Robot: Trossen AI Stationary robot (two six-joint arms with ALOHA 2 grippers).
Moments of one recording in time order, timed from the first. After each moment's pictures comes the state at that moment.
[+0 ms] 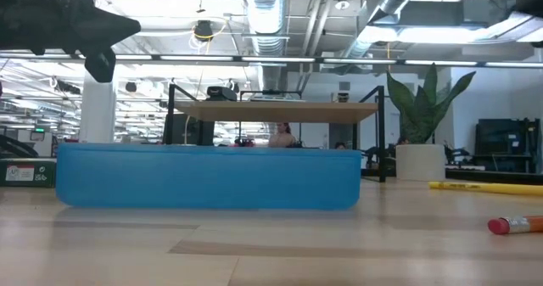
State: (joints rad) left arm -0.03 0.01 0.06 0.07 -0.13 -0.36; right arm 0.83 2.12 1.63 -0.92 0.31 0.85
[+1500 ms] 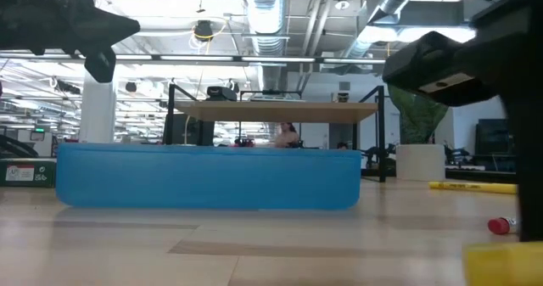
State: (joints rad) left arm -0.03 0.01 0.06 0.07 -0.12 -0.35; right arm 0.67 2.22 1.58 -0.73 0.15 0.43
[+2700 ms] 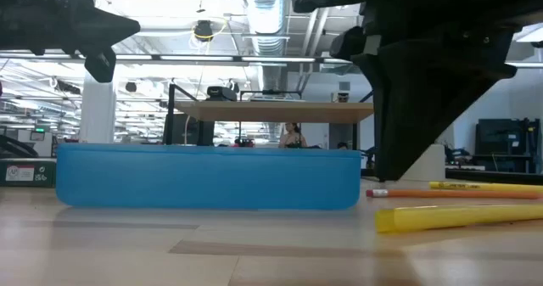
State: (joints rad) left arm -0.03 0.01 0.06 0.07 -0.12 -0.35; right arm 0.58 2.22 1.77 -1.03 0.29 0.41
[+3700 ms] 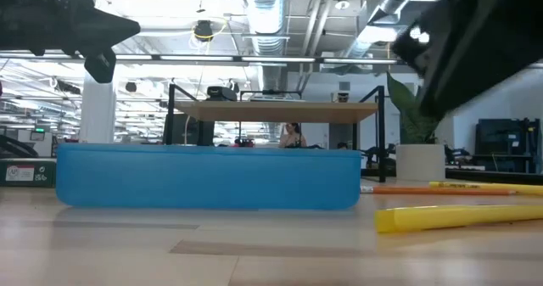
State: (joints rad) left arm -0.03 0.01 0.06 0.06 -0.12 -0.35; right arm 0.65 1.81 1.09 -0.17 0.28 0.50
